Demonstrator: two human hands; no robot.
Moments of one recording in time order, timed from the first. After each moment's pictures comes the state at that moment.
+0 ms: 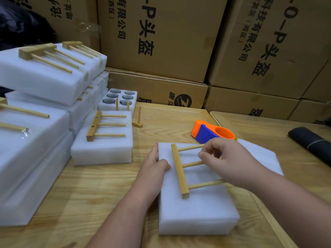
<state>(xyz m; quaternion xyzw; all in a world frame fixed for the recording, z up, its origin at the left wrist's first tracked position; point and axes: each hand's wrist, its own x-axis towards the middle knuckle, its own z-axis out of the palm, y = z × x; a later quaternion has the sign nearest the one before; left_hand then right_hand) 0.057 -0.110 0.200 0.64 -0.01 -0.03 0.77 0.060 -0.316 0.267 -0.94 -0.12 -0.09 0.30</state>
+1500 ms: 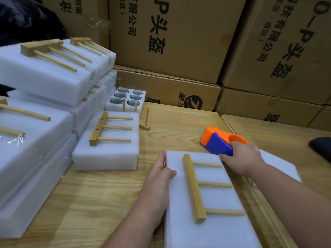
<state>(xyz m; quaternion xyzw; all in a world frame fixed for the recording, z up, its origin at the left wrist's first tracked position) 0.073 -0.116 0.178 0.53 0.07 -0.05 0.85 0.201 -0.385 0.205 -1.00 0.02 -0.08 -0.01</state>
